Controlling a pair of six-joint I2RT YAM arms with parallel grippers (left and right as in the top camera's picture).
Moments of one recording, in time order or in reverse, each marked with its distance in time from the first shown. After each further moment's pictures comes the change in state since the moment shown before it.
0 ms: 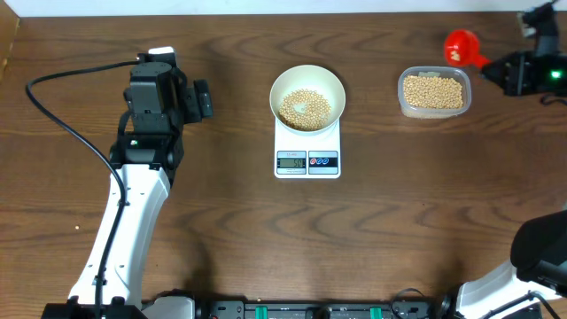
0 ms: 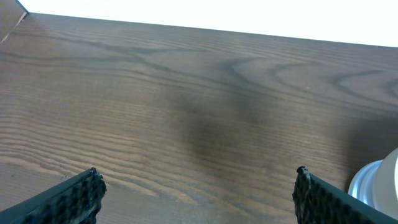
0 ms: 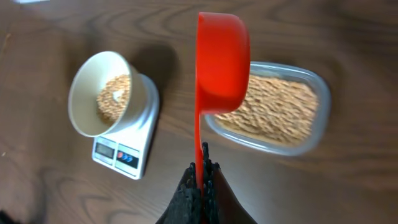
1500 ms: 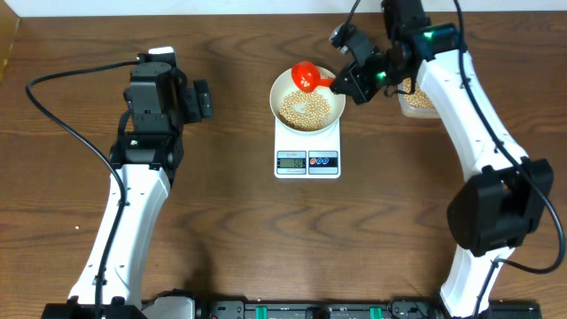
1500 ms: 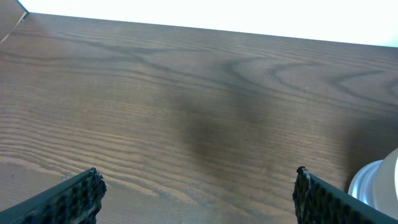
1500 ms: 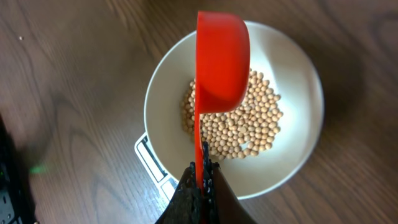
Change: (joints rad) left arm 0.000 0.000 0.000 0.000 0.000 0.000; right arm 0.640 0.198 0.000 0.231 0.072 -0.020
